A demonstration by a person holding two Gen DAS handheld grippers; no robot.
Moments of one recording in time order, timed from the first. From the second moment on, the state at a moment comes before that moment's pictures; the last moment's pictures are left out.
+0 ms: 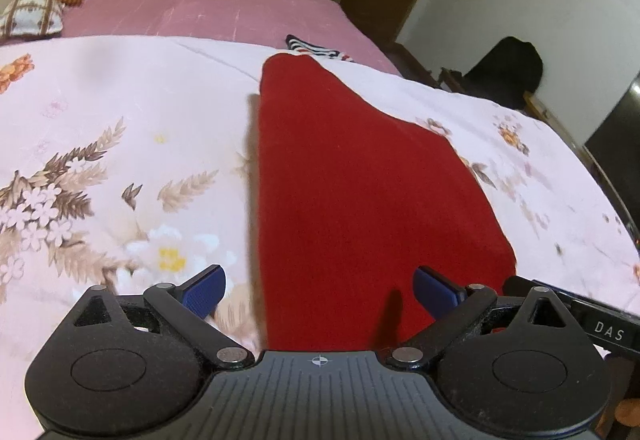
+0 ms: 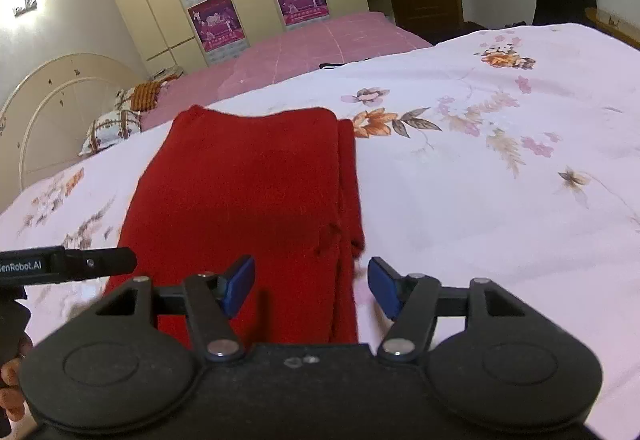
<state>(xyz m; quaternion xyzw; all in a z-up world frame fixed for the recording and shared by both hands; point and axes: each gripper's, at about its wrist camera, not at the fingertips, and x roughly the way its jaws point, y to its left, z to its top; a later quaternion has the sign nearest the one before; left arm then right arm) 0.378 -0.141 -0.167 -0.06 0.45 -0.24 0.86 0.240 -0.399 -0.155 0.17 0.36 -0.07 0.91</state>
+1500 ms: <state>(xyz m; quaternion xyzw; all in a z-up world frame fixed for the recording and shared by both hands) 0.411 -0.135 -0.149 -0.11 0.44 -0.27 0.85 0.298 -0.399 -0.140 0.34 0.30 0.07 0.89</state>
